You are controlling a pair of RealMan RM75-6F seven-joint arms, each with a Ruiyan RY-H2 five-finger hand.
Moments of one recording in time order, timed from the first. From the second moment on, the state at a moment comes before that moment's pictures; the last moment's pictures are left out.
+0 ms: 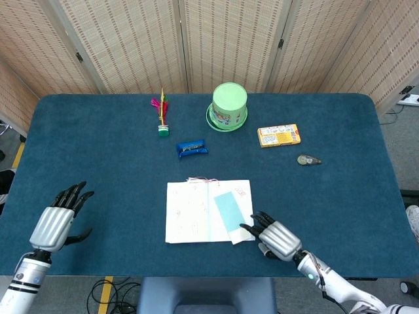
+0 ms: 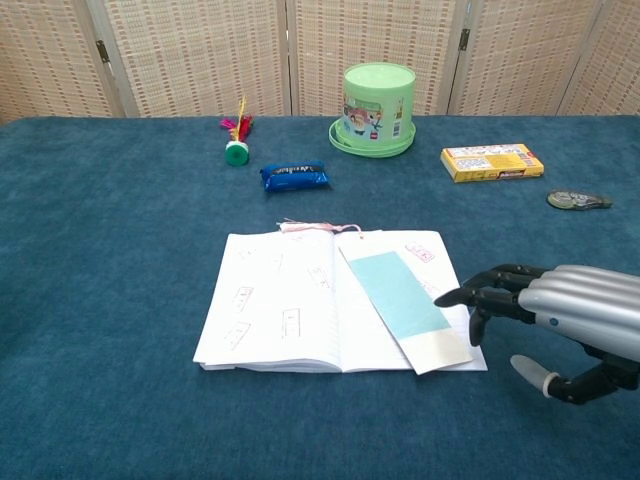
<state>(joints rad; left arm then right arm) -0.31 -1.13 0.02 -1.75 1.45 1.34 0.19 0.46 -1.40 -0.07 -1.52 -1.72 0.96 -0.09</state>
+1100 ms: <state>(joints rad) -0.29 -1.13 0.00 -1.74 1.46 1.31 0.18 0.51 -1.47 -0.09 -1.52 -1.69 0.96 -0.11</state>
